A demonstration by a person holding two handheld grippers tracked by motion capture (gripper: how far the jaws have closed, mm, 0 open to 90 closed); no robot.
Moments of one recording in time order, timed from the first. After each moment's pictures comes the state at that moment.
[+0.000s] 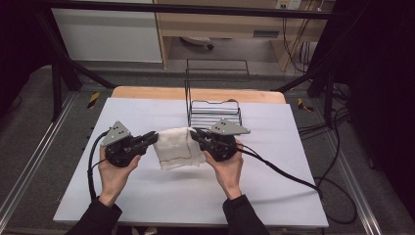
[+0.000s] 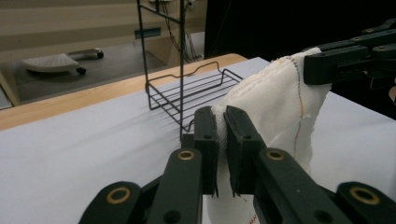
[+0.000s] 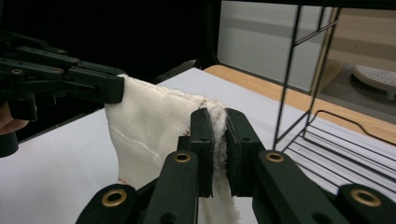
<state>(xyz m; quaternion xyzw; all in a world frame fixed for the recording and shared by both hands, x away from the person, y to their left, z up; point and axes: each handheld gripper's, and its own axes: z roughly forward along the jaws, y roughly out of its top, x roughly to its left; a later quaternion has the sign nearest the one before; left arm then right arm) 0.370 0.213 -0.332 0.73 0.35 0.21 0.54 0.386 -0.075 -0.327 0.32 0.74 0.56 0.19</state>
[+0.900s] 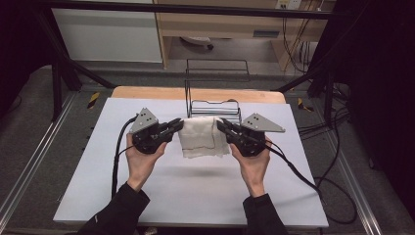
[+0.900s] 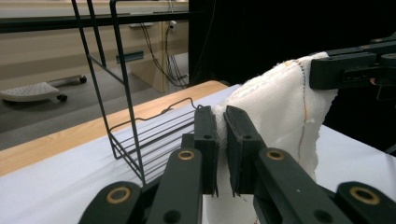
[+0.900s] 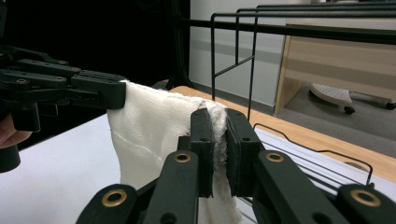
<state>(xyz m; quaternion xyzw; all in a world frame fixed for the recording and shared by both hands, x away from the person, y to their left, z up) 0.394 0.151 -0.305 0.72 0.32 0.22 0.58 0.381 -0.134 -0.302 0.34 0.70 0.58 0.25</state>
